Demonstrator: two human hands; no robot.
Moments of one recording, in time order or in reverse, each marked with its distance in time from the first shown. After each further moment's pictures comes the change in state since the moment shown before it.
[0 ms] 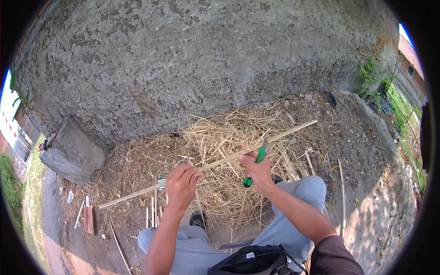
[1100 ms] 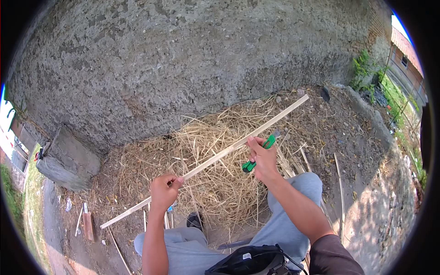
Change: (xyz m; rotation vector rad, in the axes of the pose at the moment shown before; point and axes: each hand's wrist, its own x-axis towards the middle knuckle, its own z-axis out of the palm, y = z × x) left_hand -0.004 -0.021 -0.019 -0.123 -0.328 -0.548; right_hand 0.024 -0.028 -0.021 0.207 0.165 -0.096
